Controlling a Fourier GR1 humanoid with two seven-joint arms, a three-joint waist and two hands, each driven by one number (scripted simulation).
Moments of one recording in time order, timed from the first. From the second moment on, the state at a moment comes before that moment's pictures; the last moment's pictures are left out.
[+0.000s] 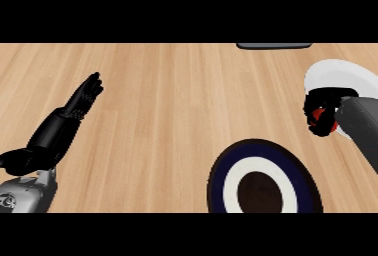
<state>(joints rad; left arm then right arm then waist) -0.18 0.37 -0.11 -1.65 0.08 -0.07 -0.02 -0.90 -0.58 0.62 -0.42 0.49 0.65 0.01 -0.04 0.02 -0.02</state>
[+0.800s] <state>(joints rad) -0.22 0.37 -0.15 -1.68 0.08 -0.10 -0.03 -1.19 -0.87 0.49 -0.07 0.50 0.22 0.92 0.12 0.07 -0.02</state>
